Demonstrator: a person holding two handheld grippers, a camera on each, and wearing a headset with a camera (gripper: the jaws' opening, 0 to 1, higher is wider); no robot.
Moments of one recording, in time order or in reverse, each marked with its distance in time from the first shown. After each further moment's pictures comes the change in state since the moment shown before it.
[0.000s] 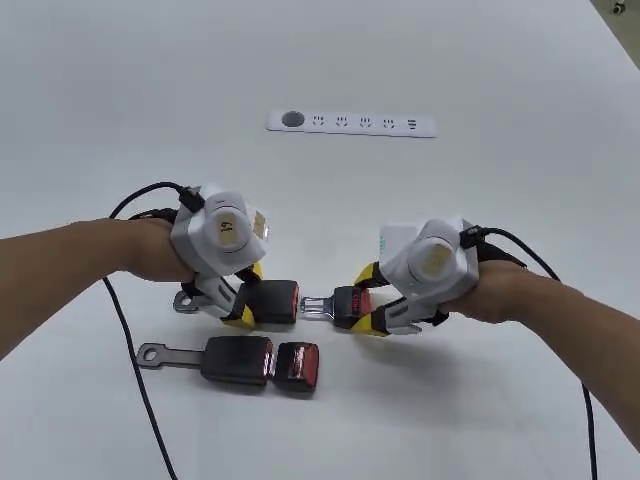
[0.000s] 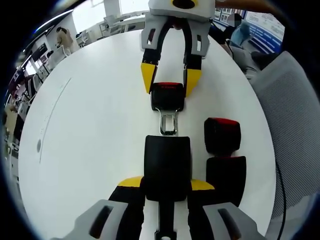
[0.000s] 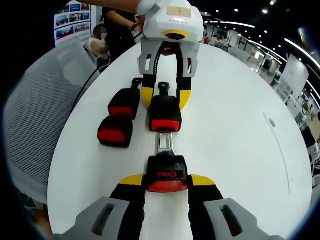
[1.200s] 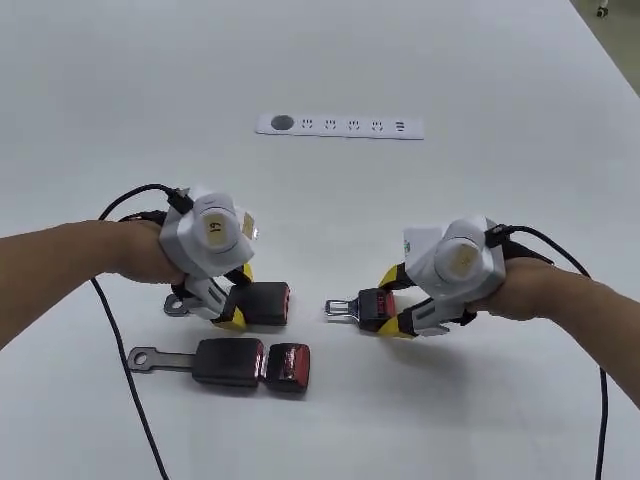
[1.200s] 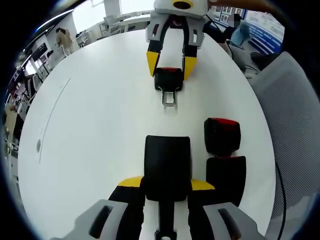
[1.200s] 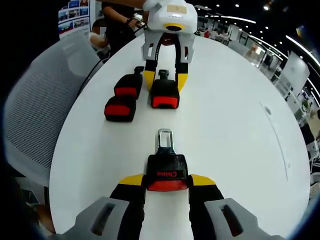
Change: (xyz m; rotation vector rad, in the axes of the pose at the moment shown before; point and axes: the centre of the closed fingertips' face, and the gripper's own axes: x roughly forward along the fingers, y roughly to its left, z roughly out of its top) left arm 0.000 -0.003 0.003 -0.005 -0.003 -0.004; right arm -0.028 0.002 -0.037 0.001 0.066 -0.002
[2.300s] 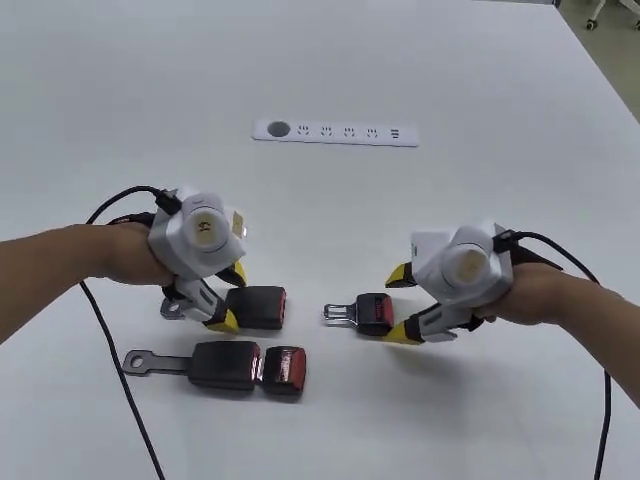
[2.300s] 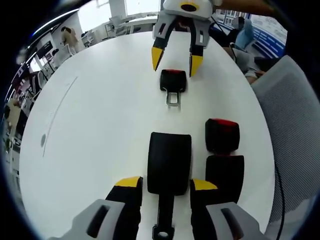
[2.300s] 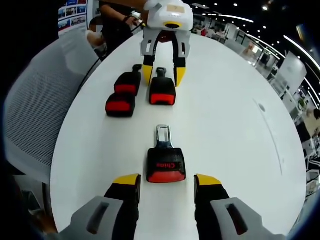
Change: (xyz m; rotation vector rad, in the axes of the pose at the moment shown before) left arm -0.010 0.006 -0.008 -0.042 -0.023 0.033; right arm -0.014 -0.003 -0.007 0.009 0.022 -0.042
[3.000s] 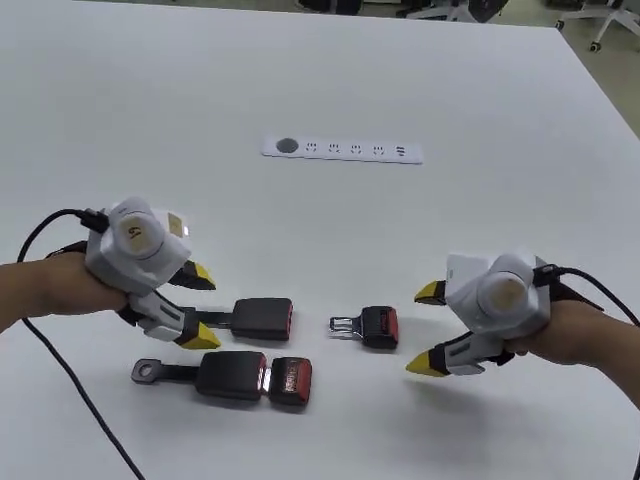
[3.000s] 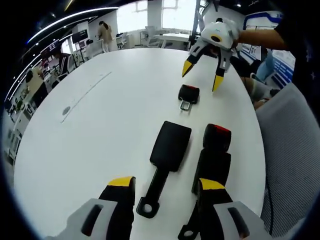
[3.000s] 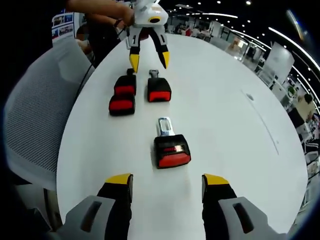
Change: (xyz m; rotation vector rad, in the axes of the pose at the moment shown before) left arm -0.046 -0.016 -0.022 -0.253 -0.194 0.116; right arm -0.020 0.014 -0.015 0.111 -0.028 -0.073
